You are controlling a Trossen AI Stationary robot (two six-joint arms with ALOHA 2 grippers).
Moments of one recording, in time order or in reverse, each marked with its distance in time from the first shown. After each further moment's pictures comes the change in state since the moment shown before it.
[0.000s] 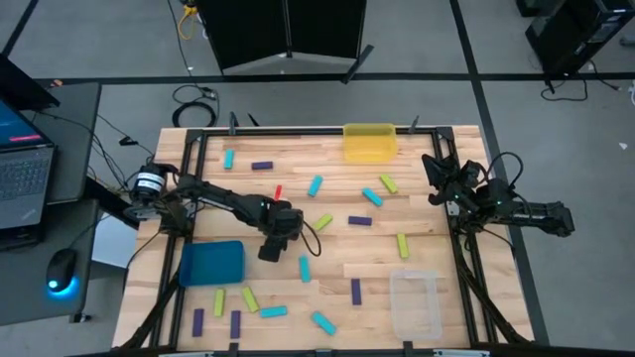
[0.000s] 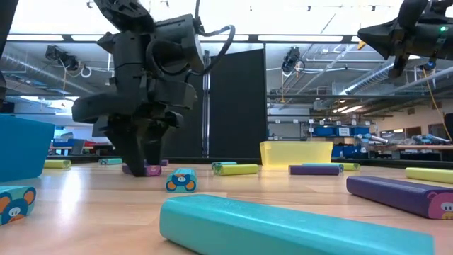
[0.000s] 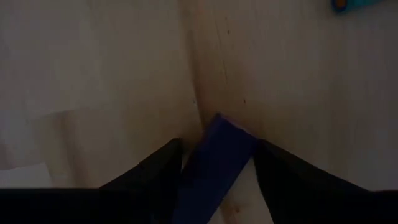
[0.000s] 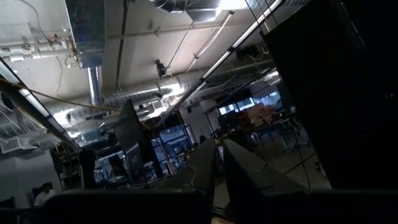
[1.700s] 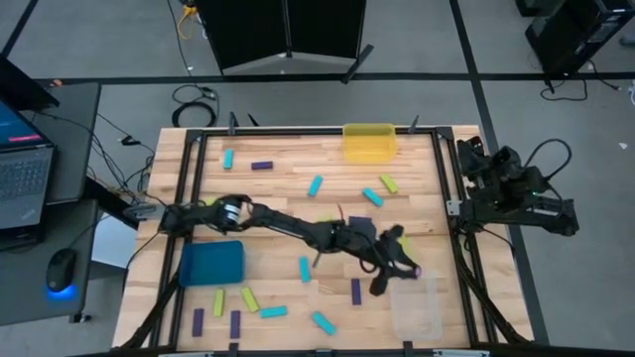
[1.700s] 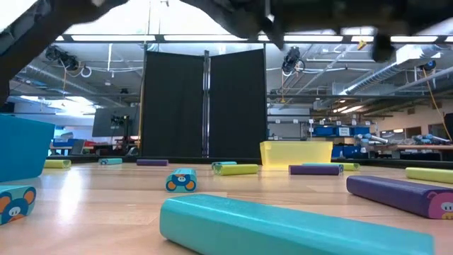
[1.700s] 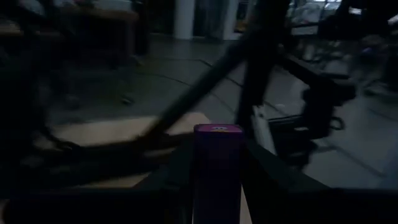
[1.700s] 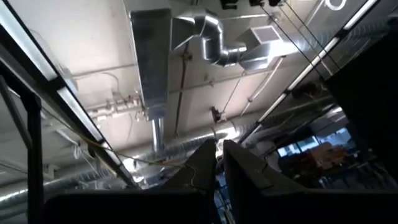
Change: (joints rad) left arm -0.103 0.732 1.046 0.966 0.254 -0.230; right arm -0.013 0.086 0.287 0.044 -0.204 0.042
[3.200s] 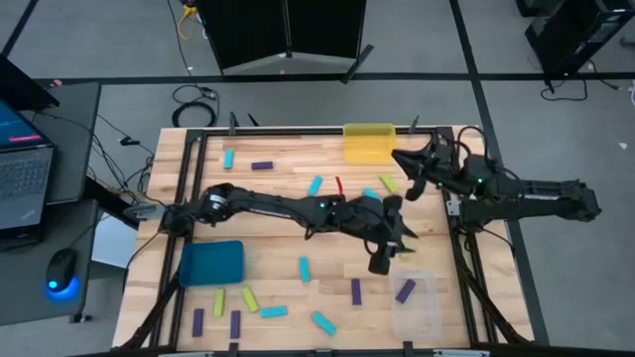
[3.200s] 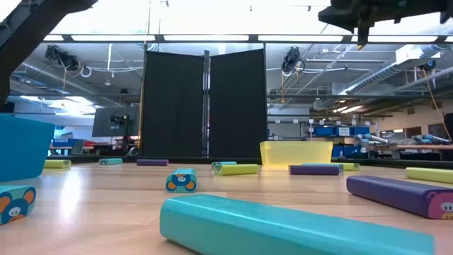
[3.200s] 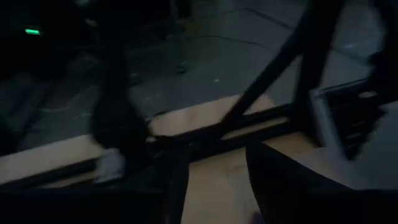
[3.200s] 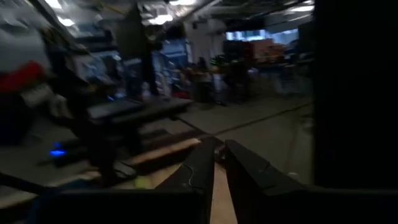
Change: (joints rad) left arm 0.033 -0.201 0.178 -0.589 -0.209 0.268; right arm -0.016 0.508 0.217 -0.360 0.074 -0.126
